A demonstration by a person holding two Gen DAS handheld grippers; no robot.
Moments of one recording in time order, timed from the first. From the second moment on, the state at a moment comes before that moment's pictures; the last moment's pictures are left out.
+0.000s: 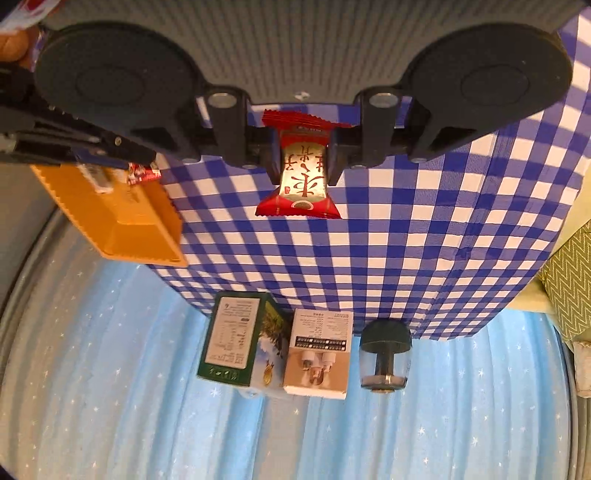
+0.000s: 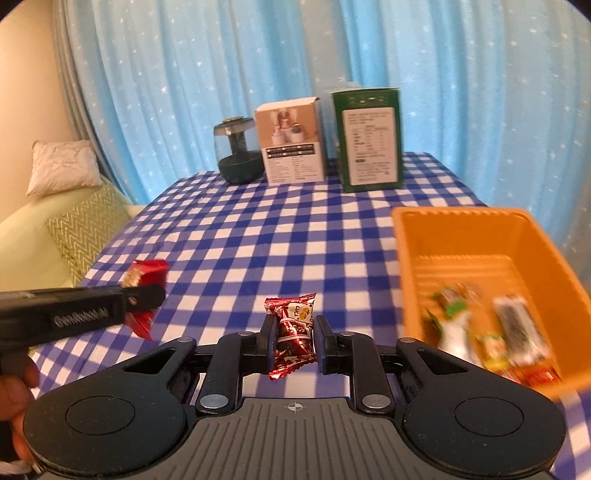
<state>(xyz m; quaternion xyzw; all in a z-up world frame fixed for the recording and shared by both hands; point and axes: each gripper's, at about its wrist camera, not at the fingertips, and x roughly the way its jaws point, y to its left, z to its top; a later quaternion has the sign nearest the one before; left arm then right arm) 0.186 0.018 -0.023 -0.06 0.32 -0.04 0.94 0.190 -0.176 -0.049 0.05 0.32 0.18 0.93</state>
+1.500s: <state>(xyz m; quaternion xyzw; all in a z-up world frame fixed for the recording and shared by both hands) 0.135 -0.144 0.036 -0.02 0.34 -0.17 0.93 0.121 -0.339 0.017 0.09 0.30 0.04 0.95</state>
